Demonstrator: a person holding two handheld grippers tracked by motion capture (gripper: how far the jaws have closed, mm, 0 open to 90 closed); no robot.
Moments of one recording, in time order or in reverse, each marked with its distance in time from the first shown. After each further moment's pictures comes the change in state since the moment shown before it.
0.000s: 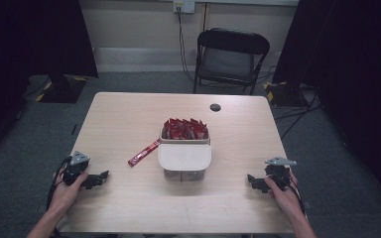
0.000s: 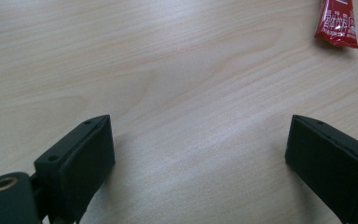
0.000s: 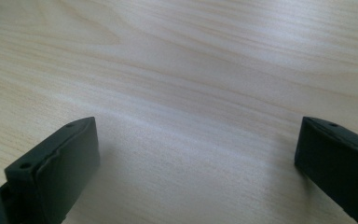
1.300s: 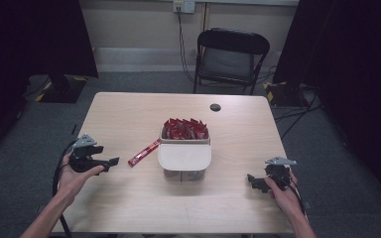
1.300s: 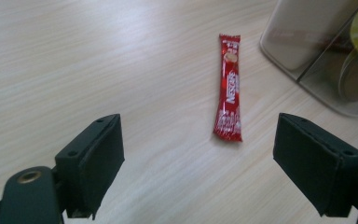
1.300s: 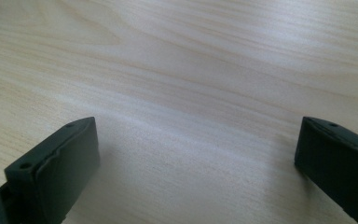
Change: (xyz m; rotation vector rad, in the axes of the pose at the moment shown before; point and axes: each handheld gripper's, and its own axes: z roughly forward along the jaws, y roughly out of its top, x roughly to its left) left arm -0.018 0.062 -0.020 -0.054 -0.200 0.054; right arm 0.000 0.000 0.000 -0.001 0.003 0.001
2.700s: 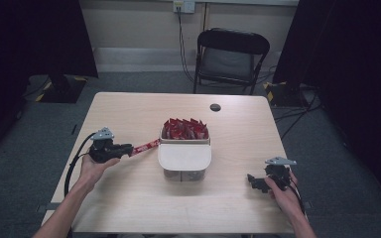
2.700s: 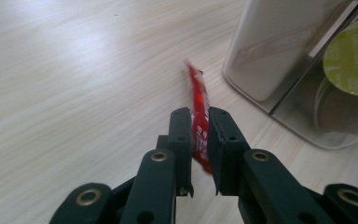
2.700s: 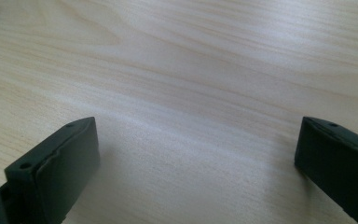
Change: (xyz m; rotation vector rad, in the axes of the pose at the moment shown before) left arm -0.003 0.026 0.055 -0.072 -0.176 0.077; right arm 0.000 0.000 0.000 0.000 -0.001 0.001
